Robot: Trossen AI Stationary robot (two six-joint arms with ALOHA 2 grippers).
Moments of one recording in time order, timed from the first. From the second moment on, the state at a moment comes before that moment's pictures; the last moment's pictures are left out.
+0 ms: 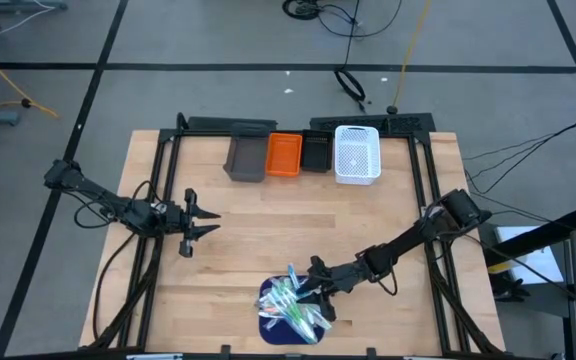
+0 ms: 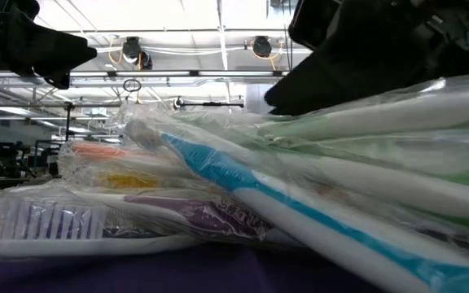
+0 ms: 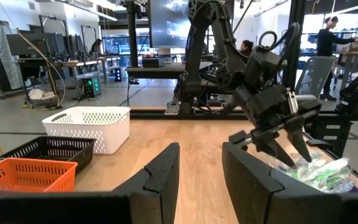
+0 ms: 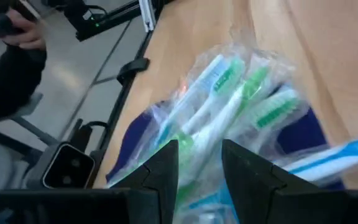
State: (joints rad) left arm -0.45 0.32 0.01 0.39 -0.47 0.04; right arm 0.48 1.91 0.81 0.70 0.08 0.55
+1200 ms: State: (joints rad) left arm -0.45 0.32 0.01 0.42 -0.46 0.02; right arm 0.43 1.75 0.81 0.63 0.08 0.38
